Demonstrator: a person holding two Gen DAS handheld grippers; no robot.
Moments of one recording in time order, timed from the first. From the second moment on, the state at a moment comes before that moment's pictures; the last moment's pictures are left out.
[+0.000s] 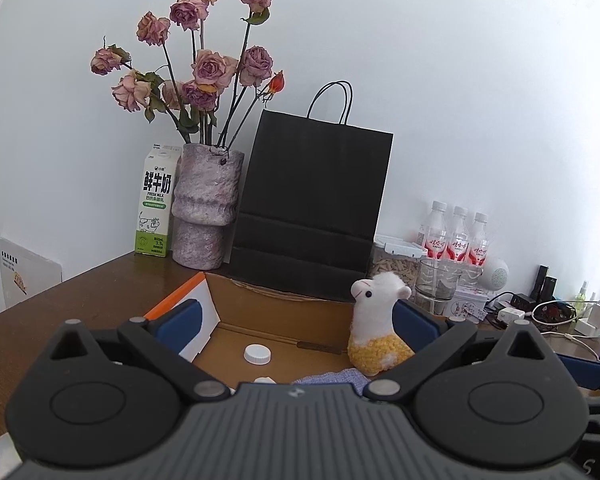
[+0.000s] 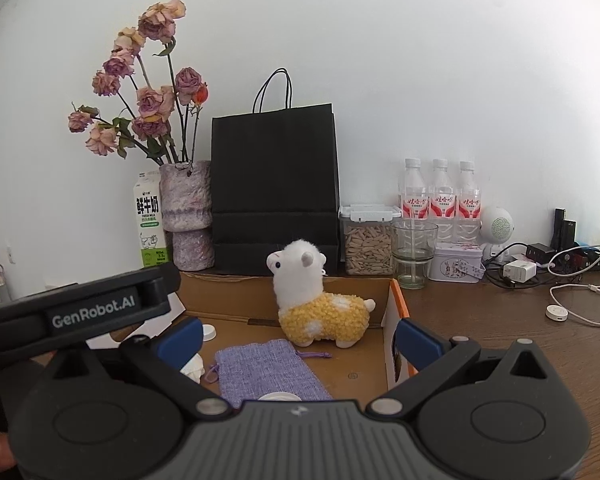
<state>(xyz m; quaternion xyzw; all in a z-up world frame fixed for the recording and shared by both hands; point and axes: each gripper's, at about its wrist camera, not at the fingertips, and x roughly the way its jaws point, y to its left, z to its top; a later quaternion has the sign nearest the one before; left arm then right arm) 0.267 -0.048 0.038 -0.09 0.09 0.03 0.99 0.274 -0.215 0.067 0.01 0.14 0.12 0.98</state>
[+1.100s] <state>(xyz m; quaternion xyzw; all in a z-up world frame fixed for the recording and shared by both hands) 0.145 0.023 0.059 -0.07 0.07 0.05 0.99 0.186 -0.215 0.043 -0.04 0.18 0.16 0.97</state>
